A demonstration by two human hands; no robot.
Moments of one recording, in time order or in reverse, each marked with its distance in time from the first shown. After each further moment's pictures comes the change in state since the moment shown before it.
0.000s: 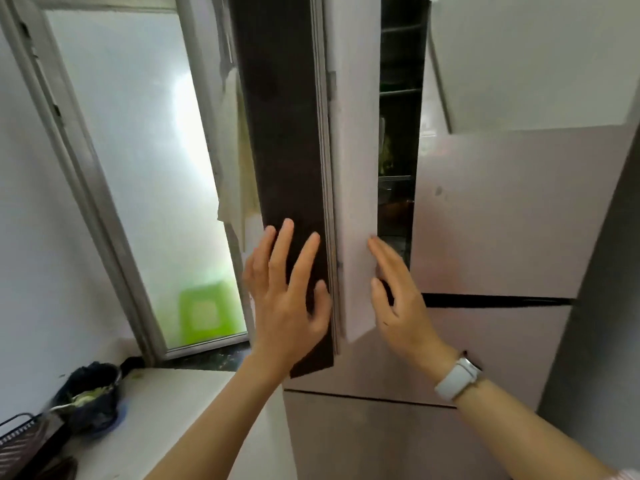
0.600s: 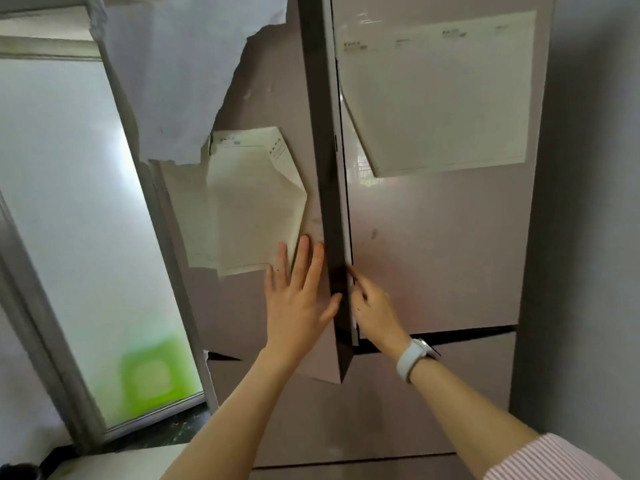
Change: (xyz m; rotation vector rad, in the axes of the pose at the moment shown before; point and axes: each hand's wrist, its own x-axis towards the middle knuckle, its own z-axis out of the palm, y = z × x) left_hand 0.048 0.014 0.138 0.107 -0.428 -0.001; right_hand 0.062 0.085 -0.041 0.074 0.039 0.374
